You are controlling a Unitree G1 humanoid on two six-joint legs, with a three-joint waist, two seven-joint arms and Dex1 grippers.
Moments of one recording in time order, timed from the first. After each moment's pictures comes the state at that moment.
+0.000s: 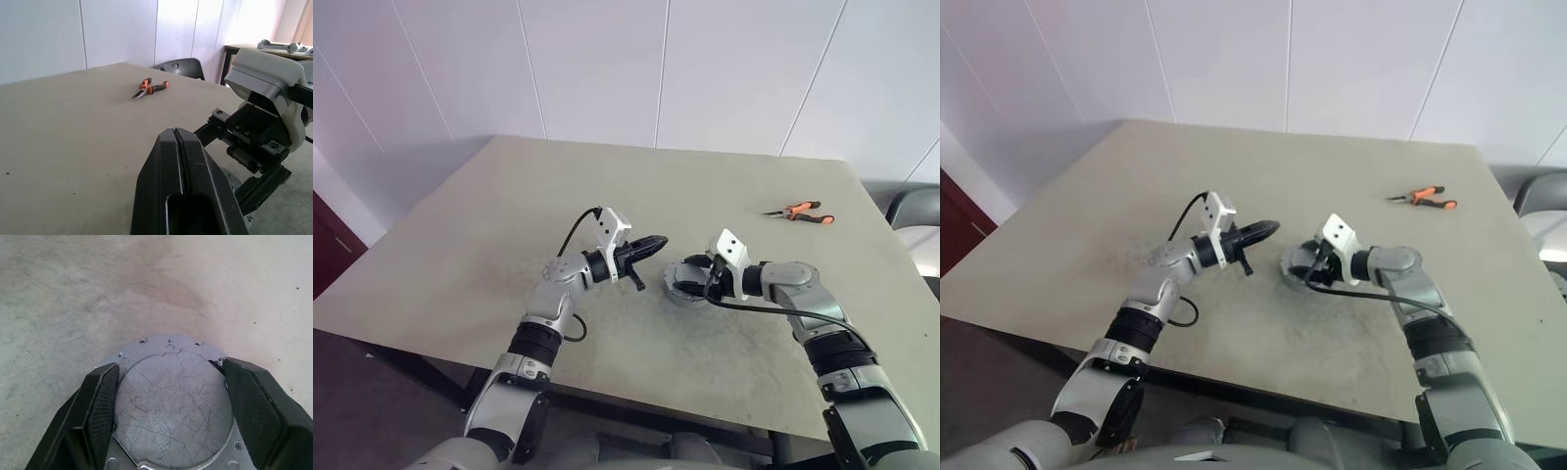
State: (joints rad) left arm -0.59 0.06 -0.10 0.47 -0.25 0.08 -0.89; right arm -0.50 -0.53 0.14 0.38 0.12 0.25 1.01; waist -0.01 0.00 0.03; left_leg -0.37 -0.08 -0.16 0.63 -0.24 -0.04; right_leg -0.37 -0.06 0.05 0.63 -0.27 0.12
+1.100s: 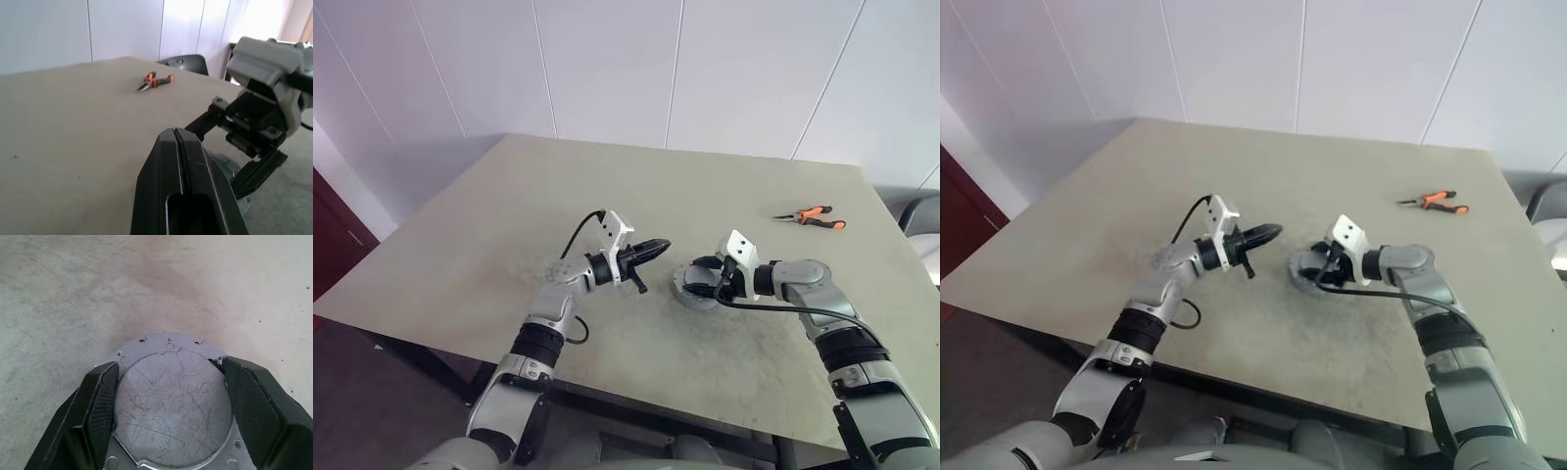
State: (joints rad) left arm -0.60 0.05 -0.13 0.54 -0.22 0.07 -0.88; right arm -0.52 -0.58 0.15 0.46 0.13 0.19 1.07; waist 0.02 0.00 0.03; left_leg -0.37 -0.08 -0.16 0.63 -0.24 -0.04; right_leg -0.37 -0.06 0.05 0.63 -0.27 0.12
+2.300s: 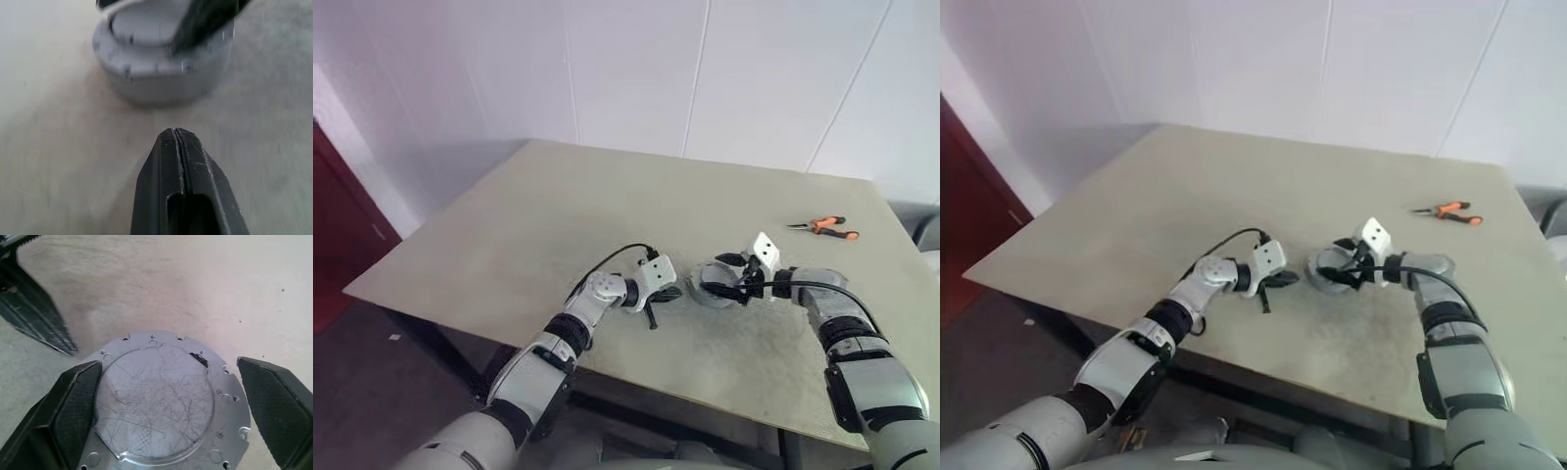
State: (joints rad) left arm -0.76 -0.01 -0.33 1.01 0.13 -0.15 -0.82; right arm -0.71 -0.57 0.06 1.20 0.14 -0.26 1.15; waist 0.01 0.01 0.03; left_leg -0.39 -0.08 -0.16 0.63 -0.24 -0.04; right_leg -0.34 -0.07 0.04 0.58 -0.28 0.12
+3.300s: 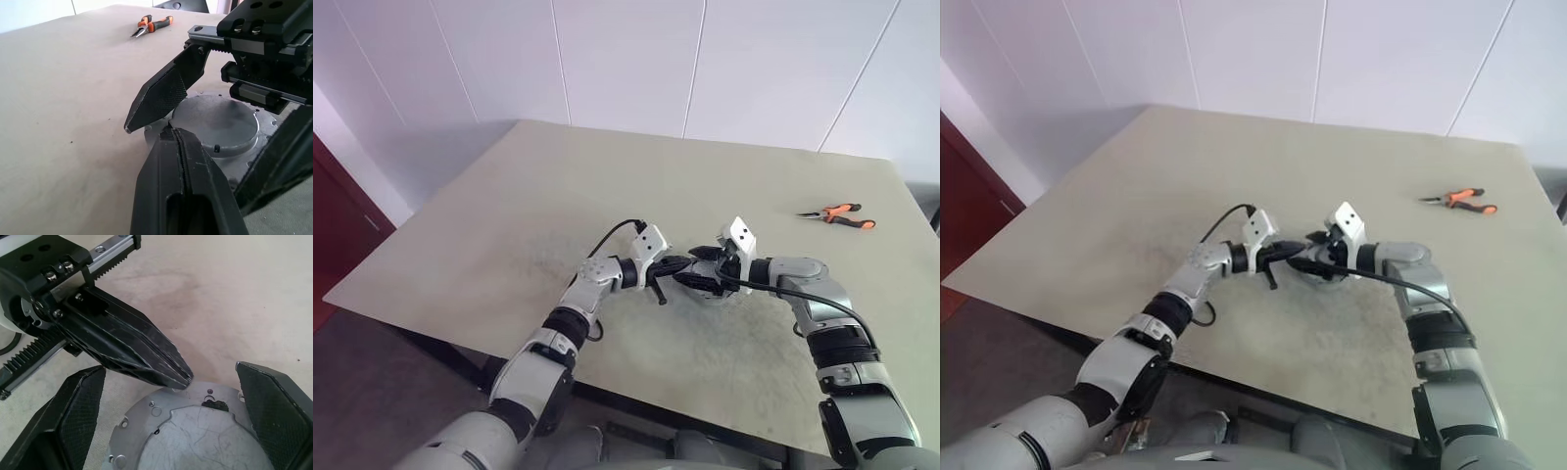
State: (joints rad) left arm -0.80 -0.05 -0.18 0.96 -0.03 -0.20 -0.86; right arm -0.52 -0.50 0.04 0.33 0.20 0.44 1.06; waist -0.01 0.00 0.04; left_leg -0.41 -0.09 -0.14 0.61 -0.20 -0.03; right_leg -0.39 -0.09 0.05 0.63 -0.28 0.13
